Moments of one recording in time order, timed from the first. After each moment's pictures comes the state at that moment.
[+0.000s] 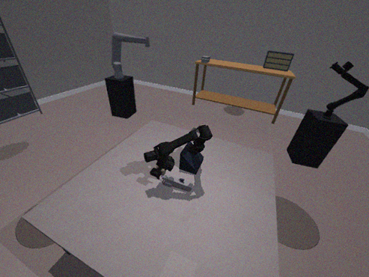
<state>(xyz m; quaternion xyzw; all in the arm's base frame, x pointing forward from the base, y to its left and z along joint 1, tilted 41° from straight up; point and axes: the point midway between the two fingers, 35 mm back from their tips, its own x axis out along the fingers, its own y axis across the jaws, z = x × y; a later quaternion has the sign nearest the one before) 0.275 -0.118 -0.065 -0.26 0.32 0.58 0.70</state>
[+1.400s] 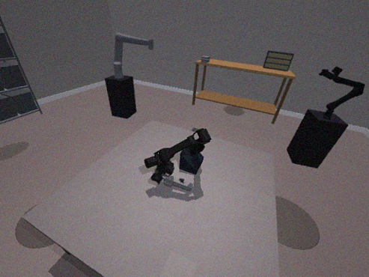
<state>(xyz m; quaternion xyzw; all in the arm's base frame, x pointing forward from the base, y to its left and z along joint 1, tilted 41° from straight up) 0.280 -0.093 -0.098 -0.30 0.29 0.59 0.69</state>
